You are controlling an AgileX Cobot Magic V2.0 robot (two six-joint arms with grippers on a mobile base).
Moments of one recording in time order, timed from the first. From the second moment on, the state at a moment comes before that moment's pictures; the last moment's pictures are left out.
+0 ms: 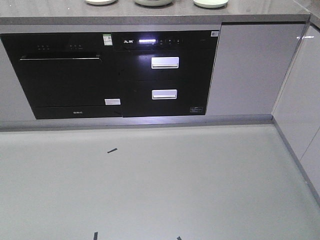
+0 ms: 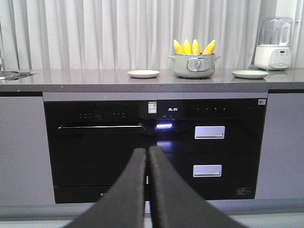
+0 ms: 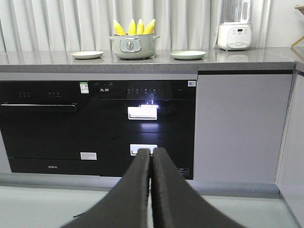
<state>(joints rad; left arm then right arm) 0.02 -0.01 0.02 0.02 0.02 -0.08 0.12 -0.01 0.03 -0.08 0.07 0.12</state>
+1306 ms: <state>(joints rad) 0.02 -0.01 0.02 0.02 0.02 -0.08 0.12 -0.01 0.03 -0.08 0.07 0.12</state>
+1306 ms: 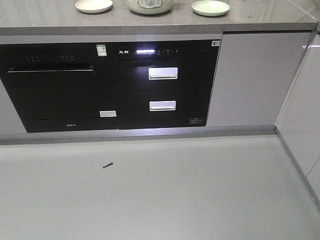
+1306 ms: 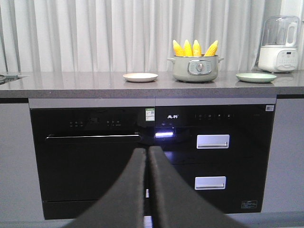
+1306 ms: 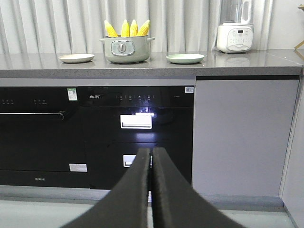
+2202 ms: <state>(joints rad) 0.02 -0.01 0.02 0.02 0.02 -0.08 0.12 -0.01 0.03 -0.08 0.07 0.12</state>
